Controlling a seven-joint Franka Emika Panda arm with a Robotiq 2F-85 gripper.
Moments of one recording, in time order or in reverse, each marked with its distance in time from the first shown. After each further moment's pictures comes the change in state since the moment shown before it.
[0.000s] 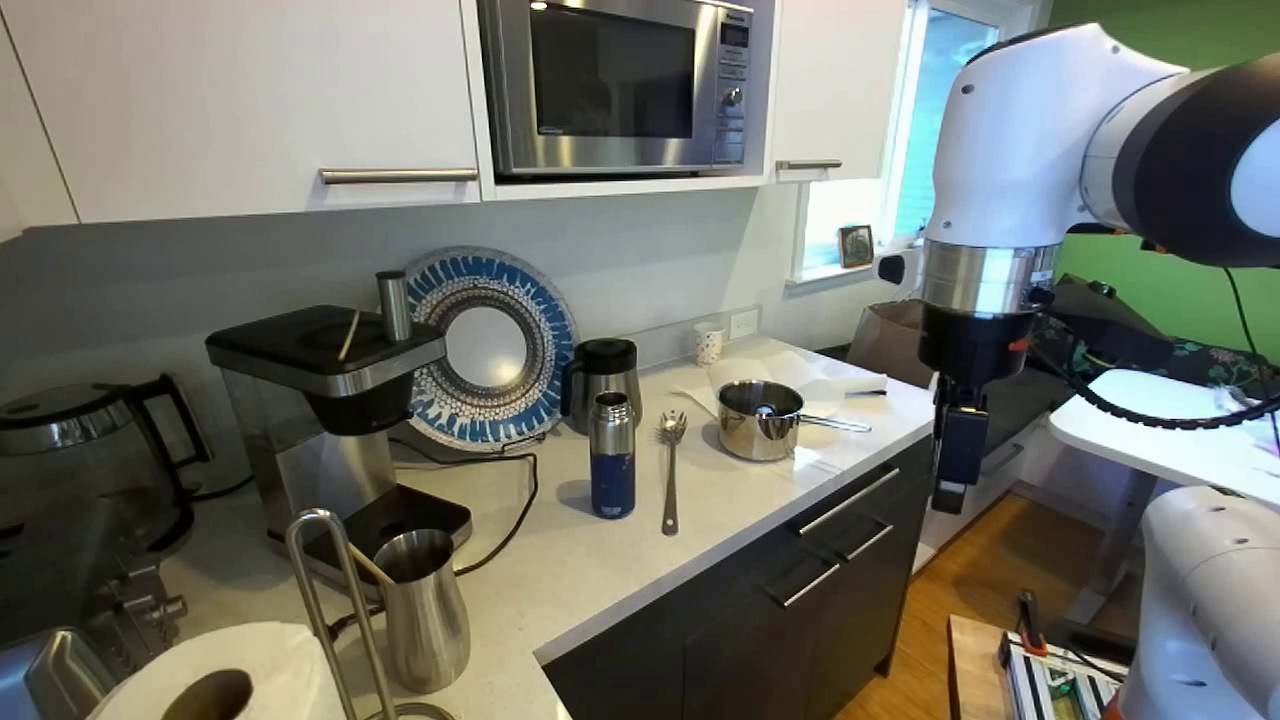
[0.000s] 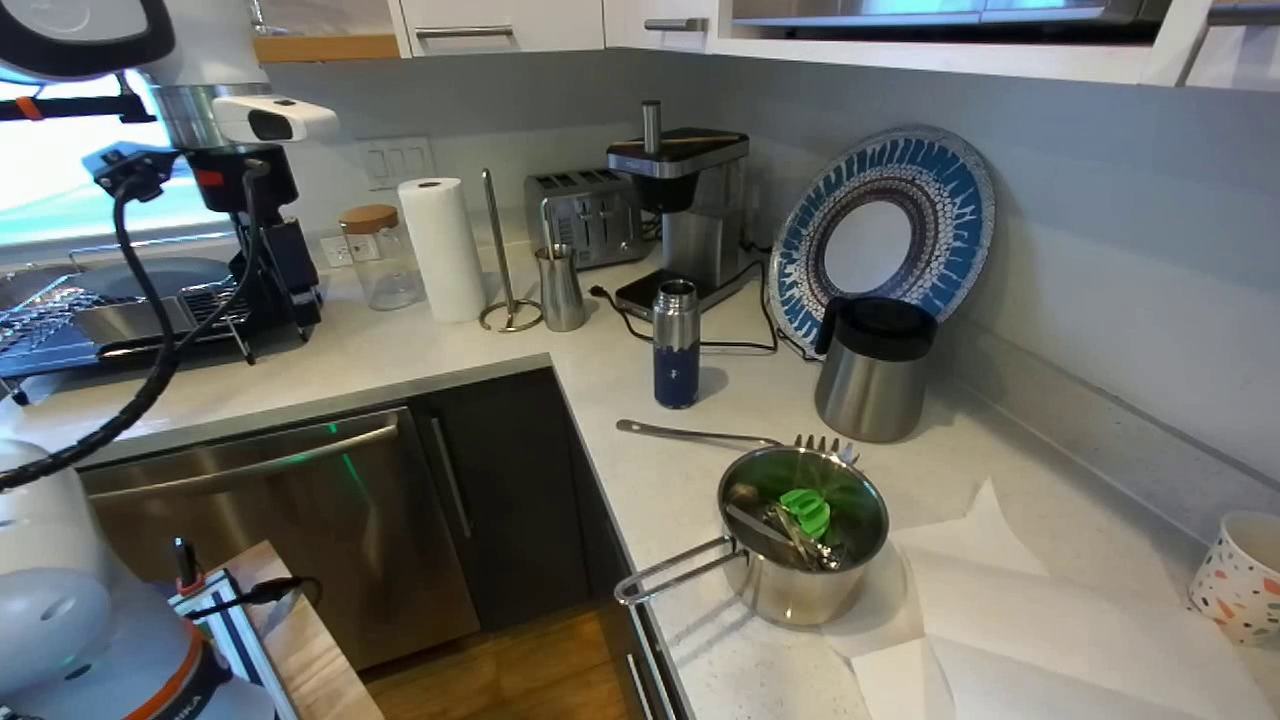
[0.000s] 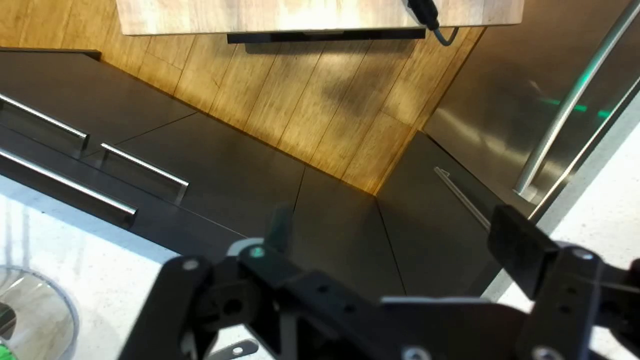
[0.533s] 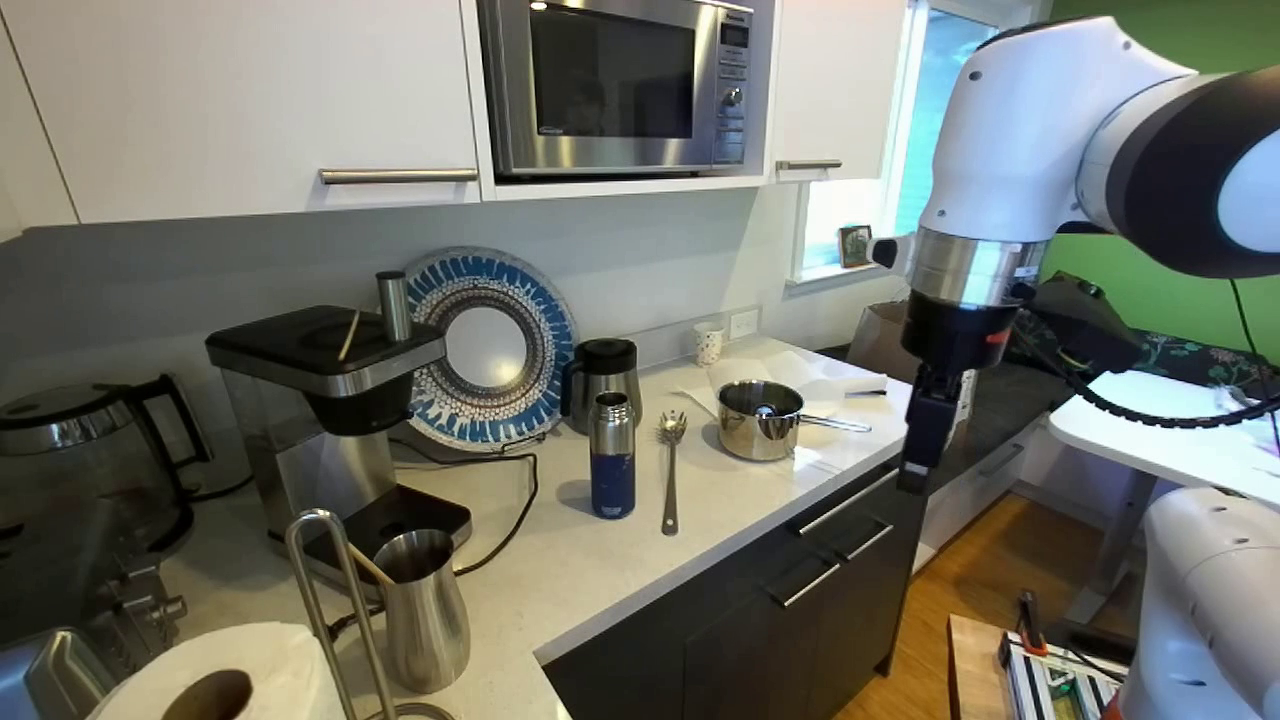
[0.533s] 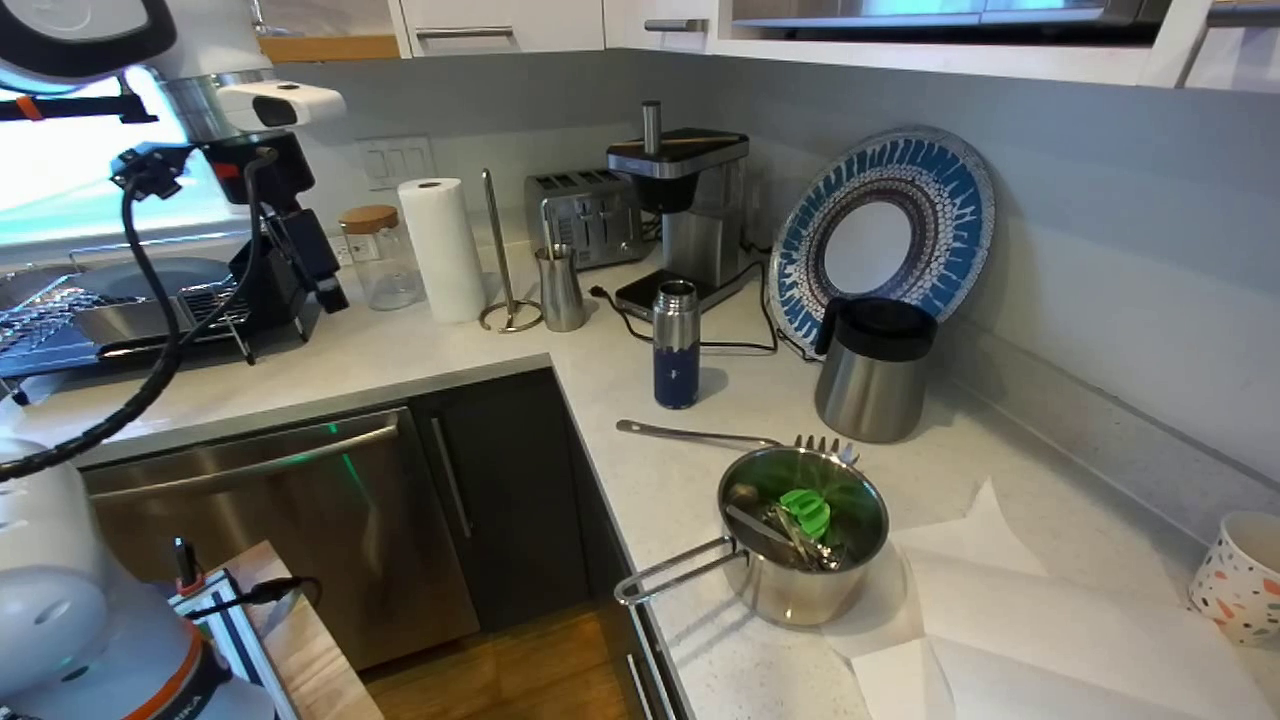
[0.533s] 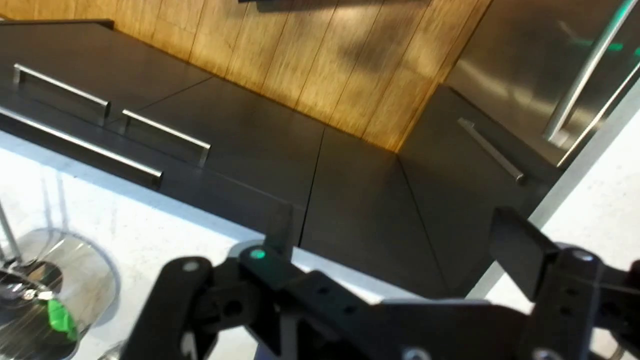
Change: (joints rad) arm -0.024 0.003 0.016 -0.003 -0.046 0.108 0.049
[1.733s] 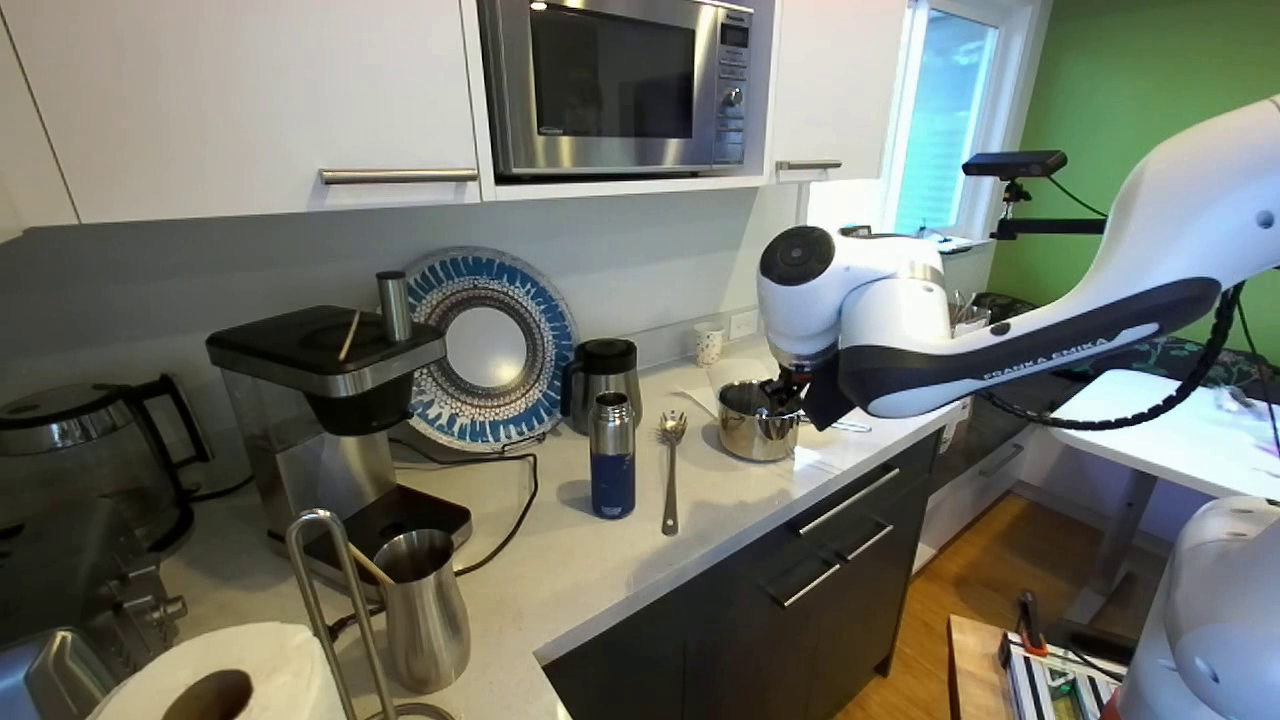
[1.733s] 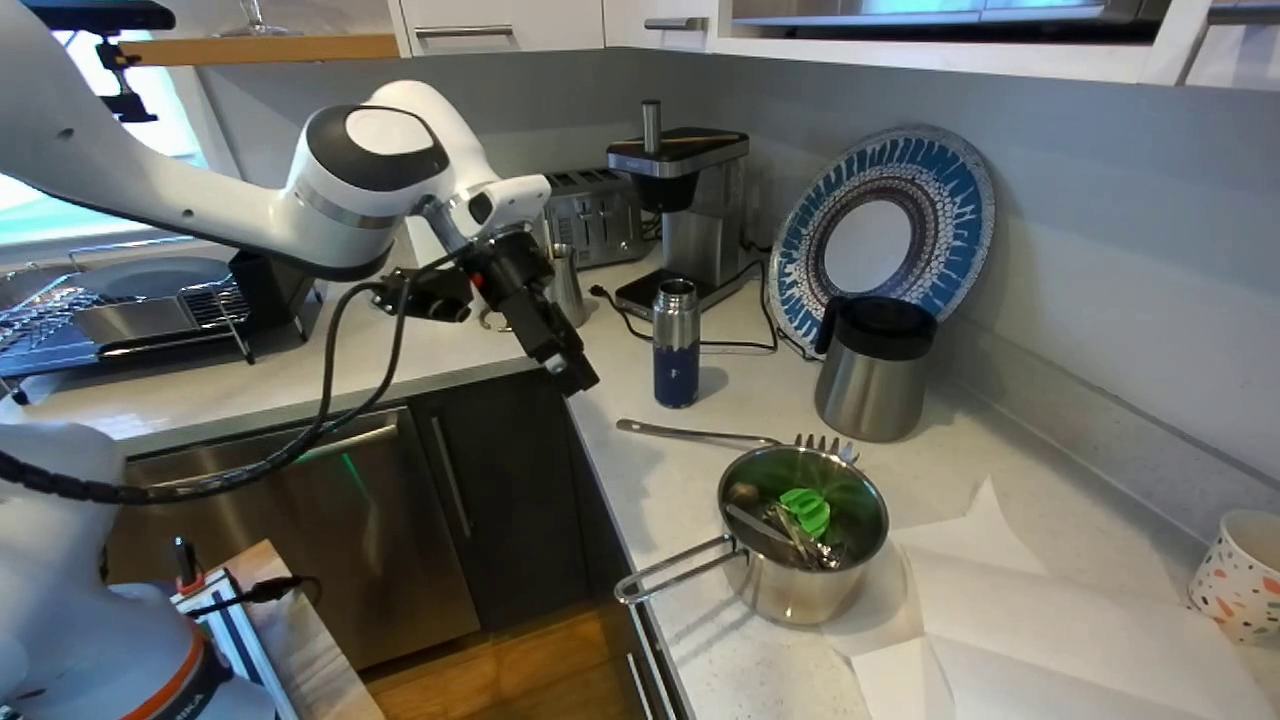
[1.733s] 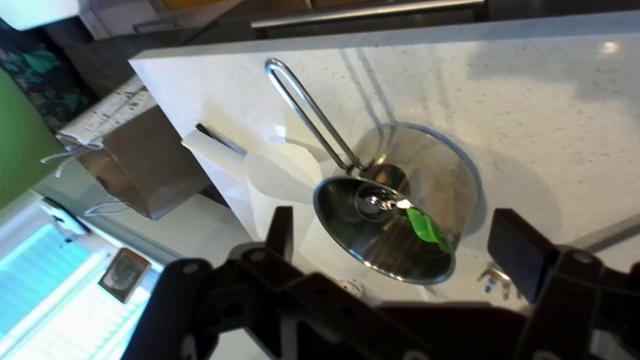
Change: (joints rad) arm -0.383 0.461 0.059 -0.011 -0.807 0.432 0.708
